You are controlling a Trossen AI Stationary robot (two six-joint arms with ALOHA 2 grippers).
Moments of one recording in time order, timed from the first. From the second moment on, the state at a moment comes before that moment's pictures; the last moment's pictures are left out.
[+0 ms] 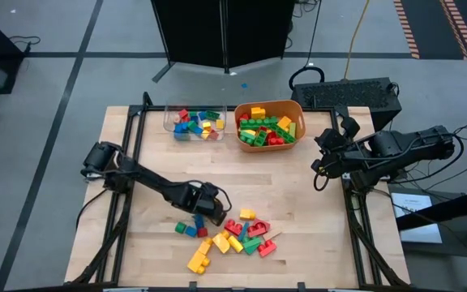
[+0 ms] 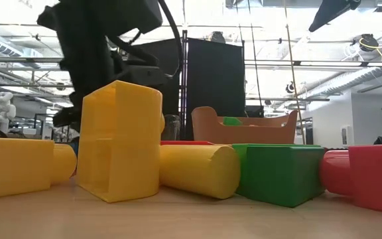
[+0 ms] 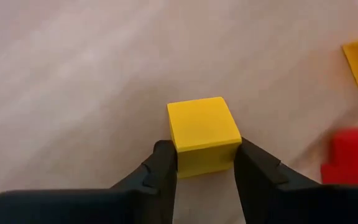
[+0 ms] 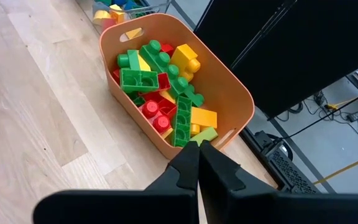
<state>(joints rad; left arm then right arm) -0.30 1.82 1.02 -0.45 -0.18 -1.23 0.27 1.03 1.25 -1.37 0.81 0.65</state>
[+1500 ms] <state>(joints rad) 0.51 1.43 1.06 -0.61 0.13 -0.10 0.27 1.03 1.25 -1.36 0.82 0.67</state>
